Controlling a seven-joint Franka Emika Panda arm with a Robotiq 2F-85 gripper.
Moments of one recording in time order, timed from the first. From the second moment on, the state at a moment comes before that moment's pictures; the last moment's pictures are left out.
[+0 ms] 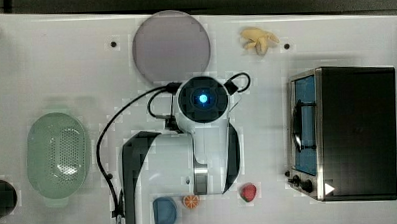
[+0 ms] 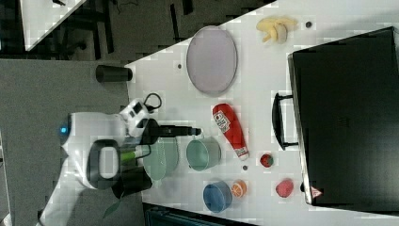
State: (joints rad) arm -0.12 0.00 0.15 -2.25 0.03 0.56 -0.74
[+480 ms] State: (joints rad) arm -0.12 0.11 0.15 -2.35 0.02 0.84 -0.96
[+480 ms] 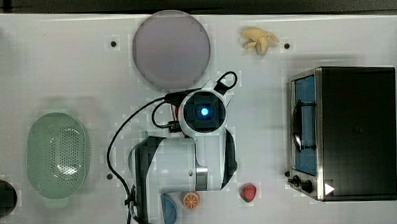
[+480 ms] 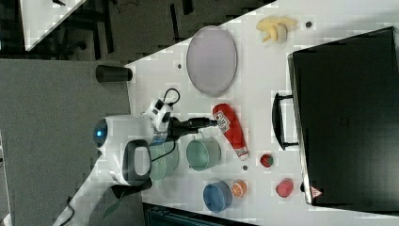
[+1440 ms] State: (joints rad) arm -0.11 0.40 0.14 -2.43 -0.01 1.15 -0.98
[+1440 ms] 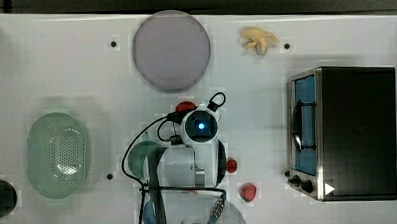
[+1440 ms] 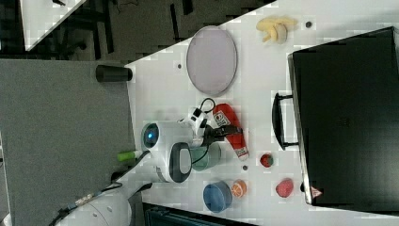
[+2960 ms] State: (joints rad) arm -0.13 -0.21 0.34 -2.30 0.00 0.57 -0.82
